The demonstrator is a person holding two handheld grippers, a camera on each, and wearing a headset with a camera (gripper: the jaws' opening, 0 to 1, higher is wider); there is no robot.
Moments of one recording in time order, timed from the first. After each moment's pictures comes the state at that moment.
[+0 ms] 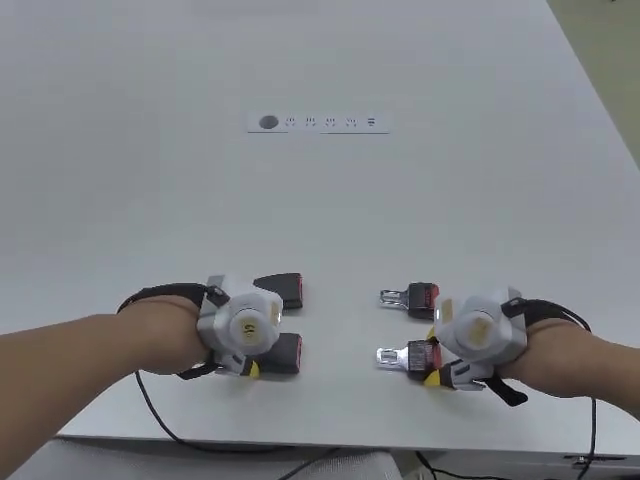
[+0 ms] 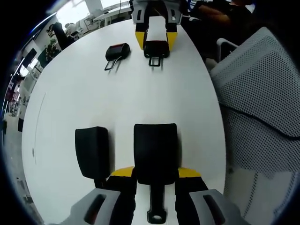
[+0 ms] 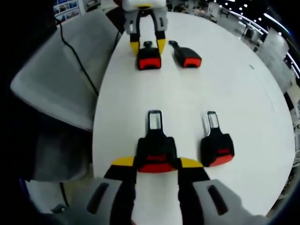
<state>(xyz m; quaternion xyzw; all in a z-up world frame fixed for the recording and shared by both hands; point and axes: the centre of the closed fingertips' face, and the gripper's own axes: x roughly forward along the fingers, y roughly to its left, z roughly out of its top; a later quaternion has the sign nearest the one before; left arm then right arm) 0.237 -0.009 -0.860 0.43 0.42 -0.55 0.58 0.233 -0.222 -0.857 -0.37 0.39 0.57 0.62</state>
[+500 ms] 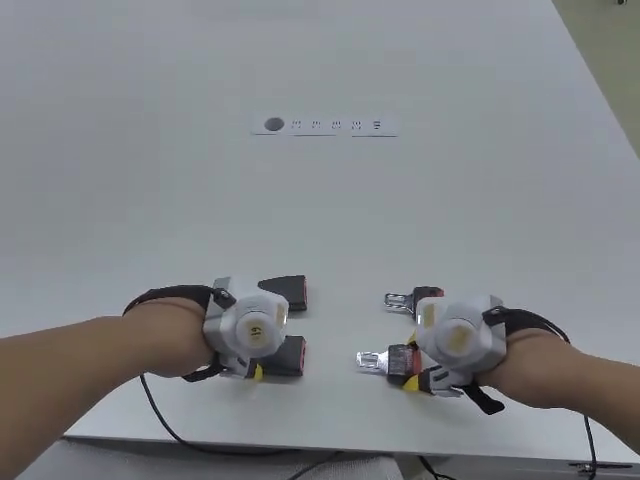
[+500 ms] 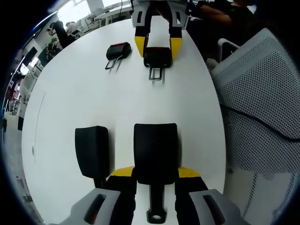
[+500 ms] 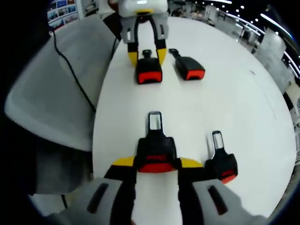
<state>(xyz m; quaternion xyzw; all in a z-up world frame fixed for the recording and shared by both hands) 0.238 -0.008 -0.860 0.43 0.42 -0.55 0.58 0.235 -0.183 -0.857 -0.35 0.38 0.57 0.64</state>
